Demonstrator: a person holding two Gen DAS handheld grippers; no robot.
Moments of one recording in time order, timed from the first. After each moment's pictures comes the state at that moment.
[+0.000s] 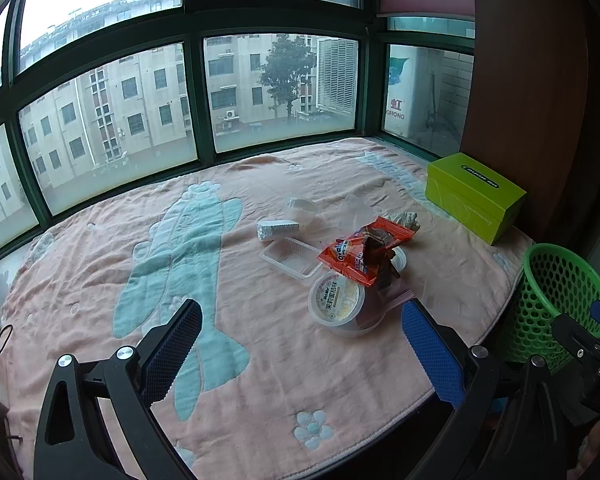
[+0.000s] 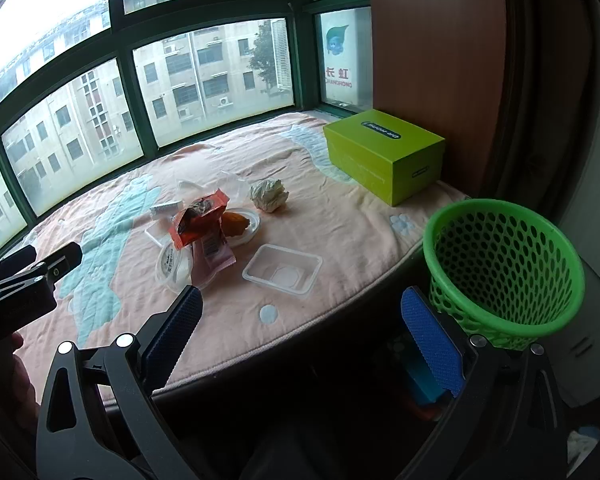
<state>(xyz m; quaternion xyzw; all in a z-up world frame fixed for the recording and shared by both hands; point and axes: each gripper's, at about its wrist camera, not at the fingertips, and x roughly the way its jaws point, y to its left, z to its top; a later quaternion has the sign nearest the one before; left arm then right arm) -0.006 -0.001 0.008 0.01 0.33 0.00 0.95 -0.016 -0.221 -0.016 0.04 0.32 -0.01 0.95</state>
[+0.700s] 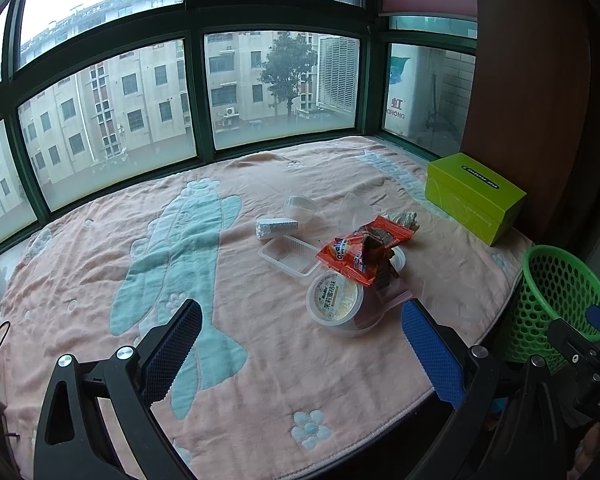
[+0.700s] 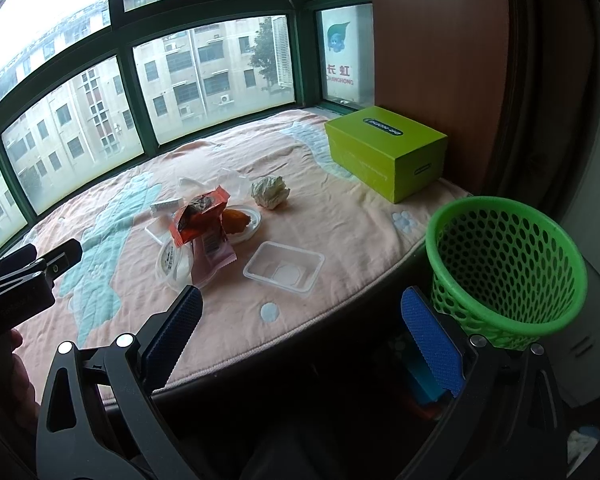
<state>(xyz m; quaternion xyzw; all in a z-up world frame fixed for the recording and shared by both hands) -0.004 -0.003 0.008 0.00 0.33 0.00 0.94 -0.013 -0.219 -0.020 0.04 0.32 -0.01 0.95</state>
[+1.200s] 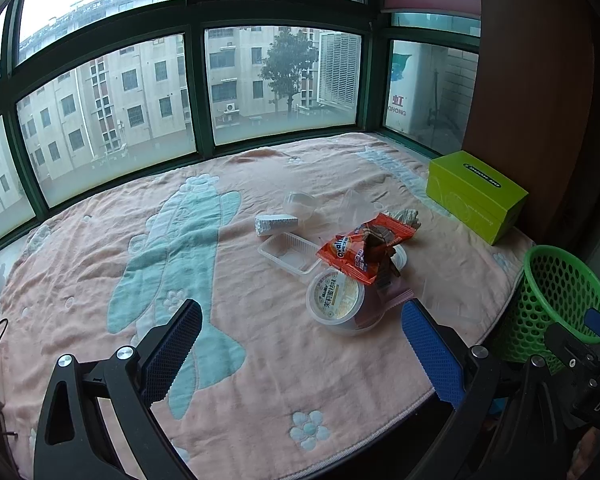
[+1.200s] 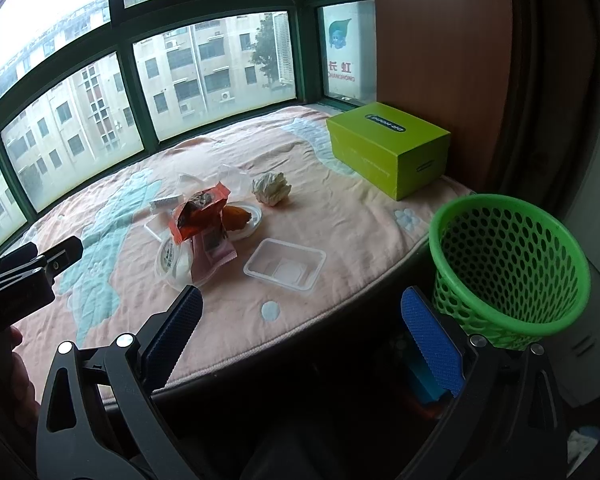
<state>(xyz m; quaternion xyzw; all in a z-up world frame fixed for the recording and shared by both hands) -0.002 -0.001 0.005 0.00 0.33 0.00 0.94 -0.009 -0.220 -0.026 0.04 0.33 -0.01 0.94</state>
